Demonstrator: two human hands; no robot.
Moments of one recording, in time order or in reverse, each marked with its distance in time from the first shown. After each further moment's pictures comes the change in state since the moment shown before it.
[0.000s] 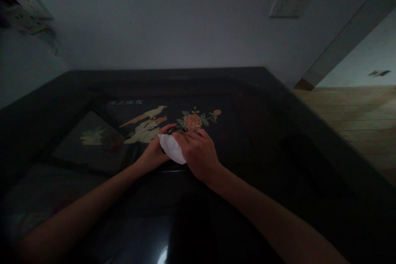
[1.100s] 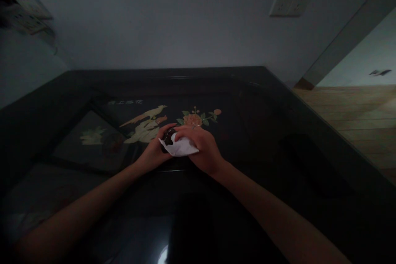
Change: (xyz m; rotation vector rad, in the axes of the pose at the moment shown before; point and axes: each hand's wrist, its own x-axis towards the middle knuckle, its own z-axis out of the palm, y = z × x) left_hand 0.000 0.000 -0.001 0.003 -0.013 -0.026; right_hand 0.002 0.013 -0.004 0.653 0.141 0.072
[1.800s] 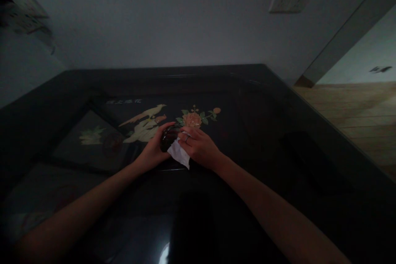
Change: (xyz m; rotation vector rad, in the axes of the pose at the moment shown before) left_hand -0.001 0.003 -0.002 -0.007 -0.022 -0.038; right_hand -0.011 0.048 0.017 -0.698 -0.122 -0.481
